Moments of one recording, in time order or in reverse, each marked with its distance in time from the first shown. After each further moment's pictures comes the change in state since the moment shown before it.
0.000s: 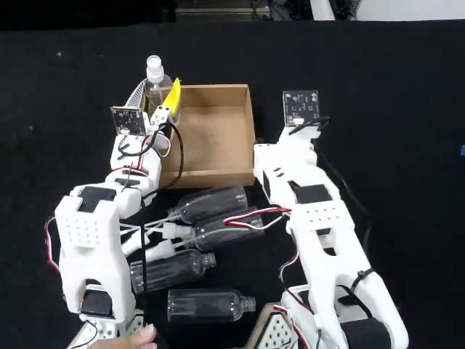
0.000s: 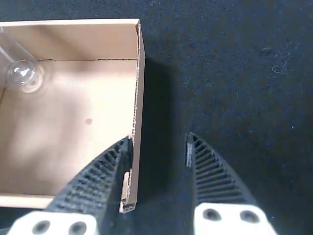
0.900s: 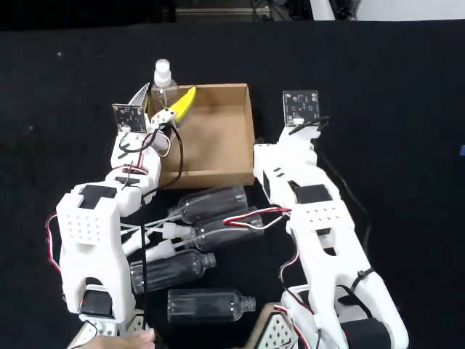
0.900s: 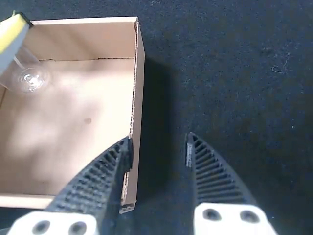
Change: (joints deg) left arm -0.4 1.4 -1.5 4.0 0.0; right arm 0.0 0.0 0.0 0.0 0.0
